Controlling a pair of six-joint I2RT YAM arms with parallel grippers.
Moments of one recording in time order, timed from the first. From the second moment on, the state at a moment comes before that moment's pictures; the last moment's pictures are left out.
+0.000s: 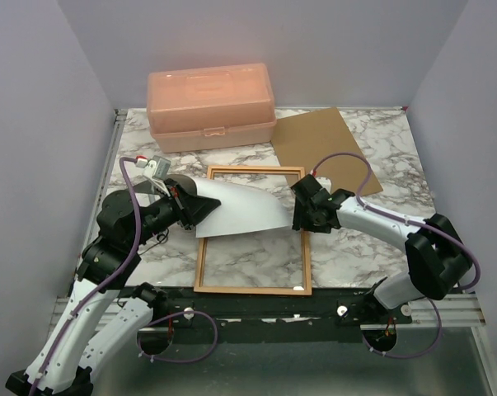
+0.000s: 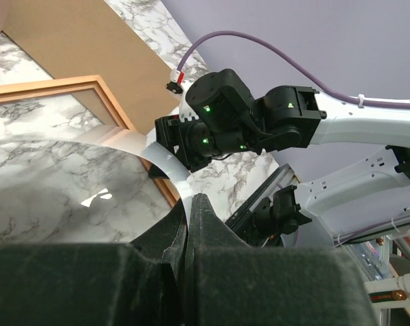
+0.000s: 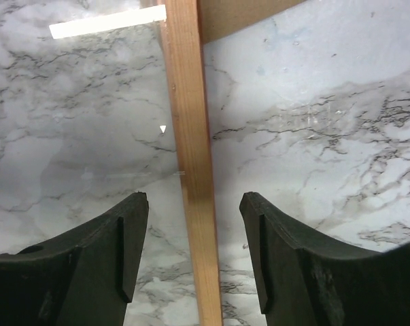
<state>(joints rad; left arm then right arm) -0.46 0.59 0.87 -0.35 0.44 -0.63 0.68 1.49 0.90 -0.59 0.25 0.74</state>
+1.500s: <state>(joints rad) -0.46 0.82 1.09 -0.36 0.51 -0.58 0.56 1.34 0.85 -0.51 0.06 0.68</state>
